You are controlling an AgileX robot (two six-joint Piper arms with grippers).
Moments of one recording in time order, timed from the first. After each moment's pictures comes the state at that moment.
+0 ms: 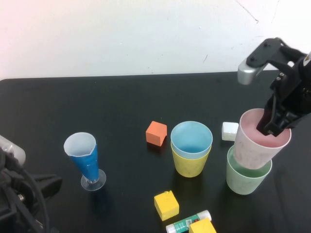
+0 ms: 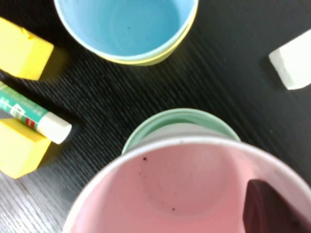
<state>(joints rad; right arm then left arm) 0.32 1.65 -1.45 0.23 1.19 -0.64 -0.55 0.68 -0.69 0.01 0.68 -0.04</state>
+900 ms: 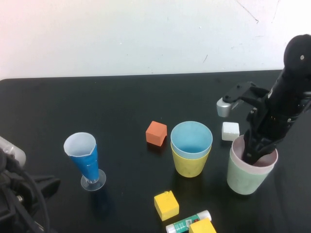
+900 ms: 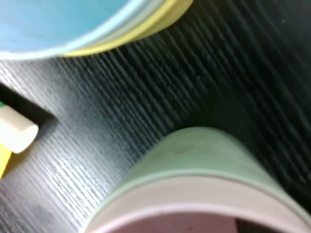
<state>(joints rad) 0.32 1.91 -1.45 0.25 1.18 -0.67 -0.55 0.68 -0.69 0.03 0.69 -0.04</state>
